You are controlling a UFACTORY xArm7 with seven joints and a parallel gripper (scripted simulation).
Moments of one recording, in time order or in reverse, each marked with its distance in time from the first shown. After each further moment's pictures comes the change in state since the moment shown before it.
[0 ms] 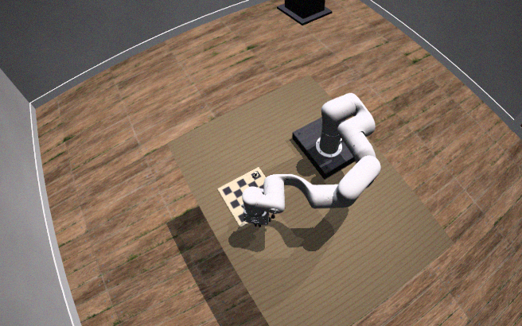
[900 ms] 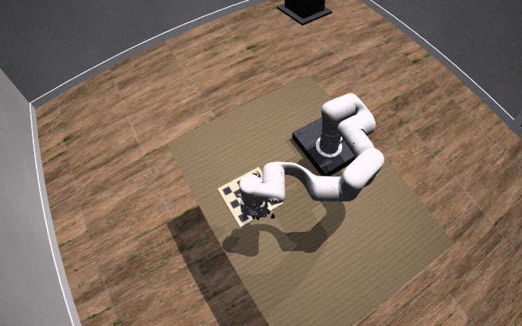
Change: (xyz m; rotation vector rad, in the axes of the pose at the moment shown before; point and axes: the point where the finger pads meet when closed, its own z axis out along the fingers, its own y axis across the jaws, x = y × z) arm -0.002 -0.001 -0.092 0.008 -0.008 -0.003
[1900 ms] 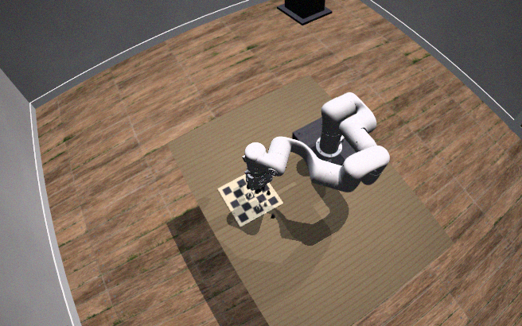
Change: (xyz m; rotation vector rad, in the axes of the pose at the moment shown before) arm 0.123 -0.005 -0.006 0.000 0.002 -0.686
